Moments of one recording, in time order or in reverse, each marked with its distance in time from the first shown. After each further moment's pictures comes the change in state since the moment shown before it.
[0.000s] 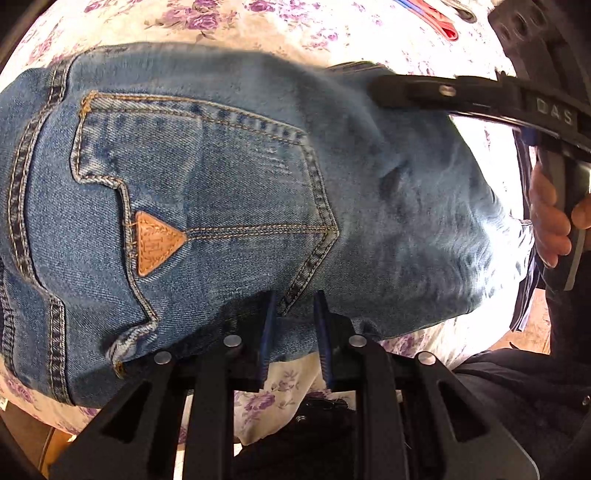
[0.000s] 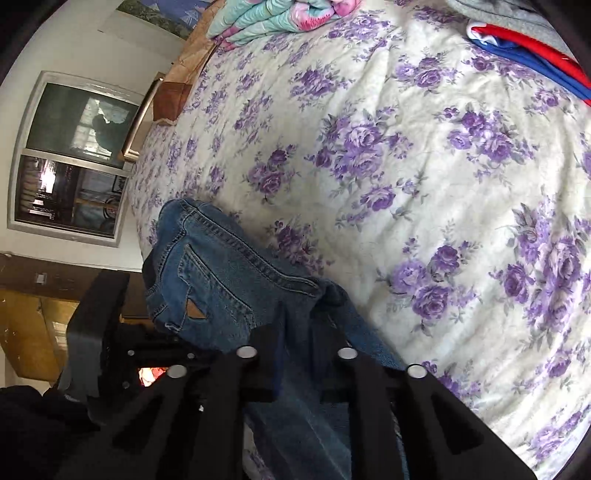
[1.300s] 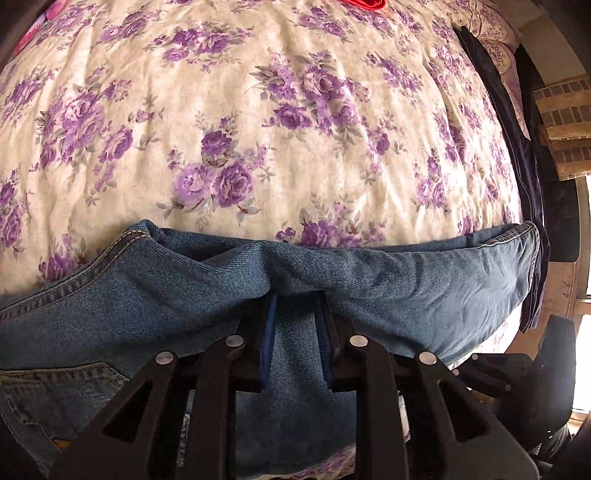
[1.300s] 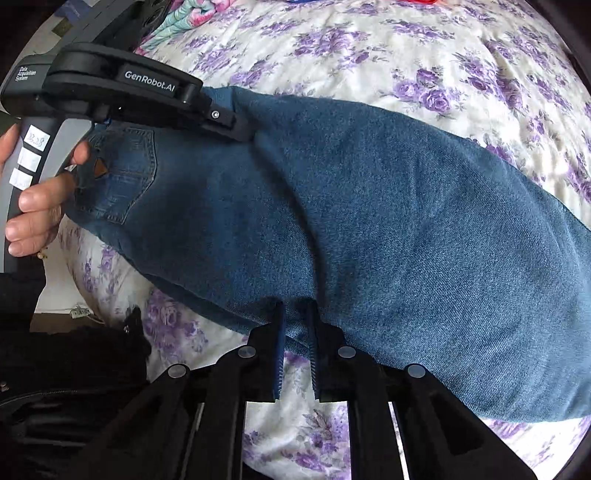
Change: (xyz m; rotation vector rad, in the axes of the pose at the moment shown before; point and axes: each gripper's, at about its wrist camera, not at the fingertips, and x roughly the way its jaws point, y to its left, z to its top) left arm 0.026 -0.091 0.101 0.220 0.004 0.064; right arm -0.020 -0.012 -0.205 0.166 -0.140 -0.459
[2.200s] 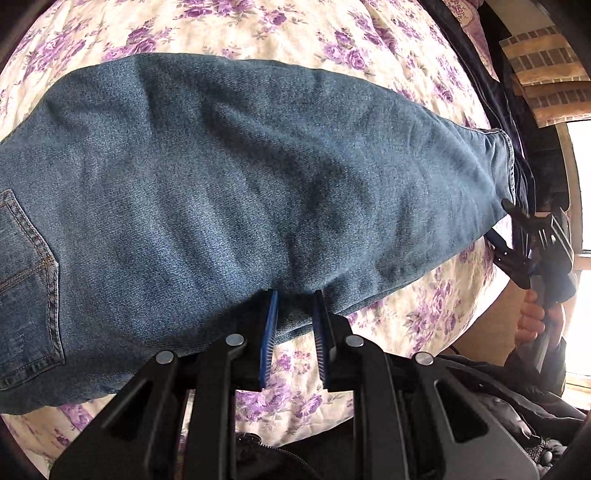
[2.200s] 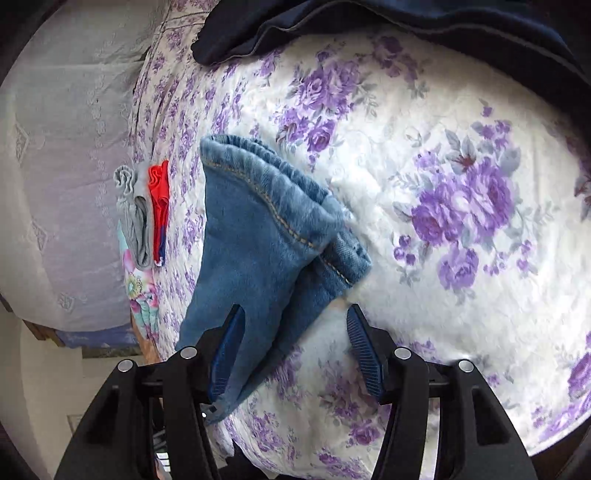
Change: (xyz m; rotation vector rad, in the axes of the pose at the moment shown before) left arm 0.020 -0.059 -0.099 0.059 0.054 -0.052; right arm -0.065 -0.246 -0.168 1.064 -0.525 0.449
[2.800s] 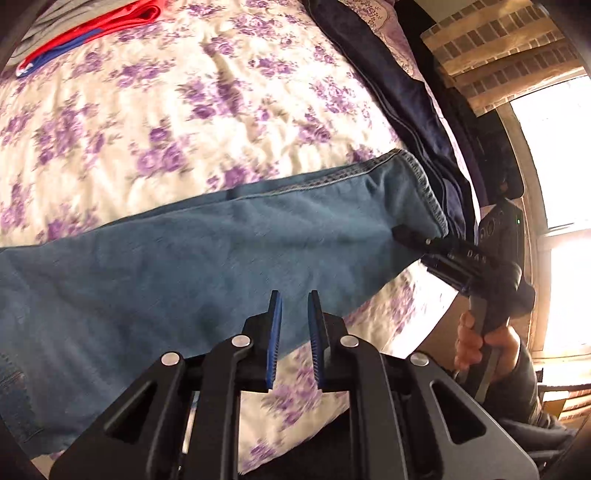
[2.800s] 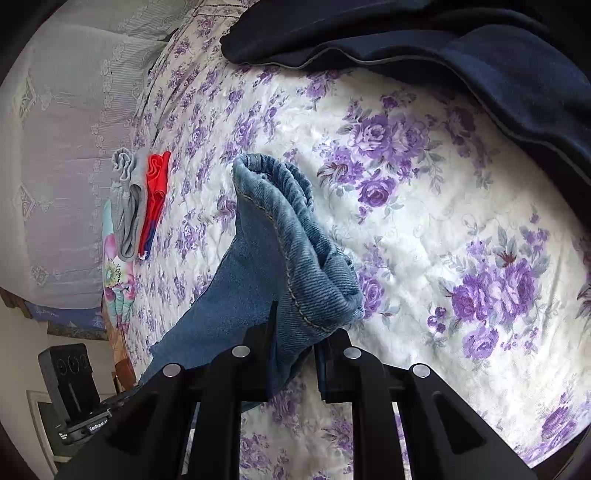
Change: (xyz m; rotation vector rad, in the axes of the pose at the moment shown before) left arm -0.005 -0.113 0.068 0.167 -0.107 -0.150; right arm -0.004 0.035 0.010 -0.191 -0.003 -0.169
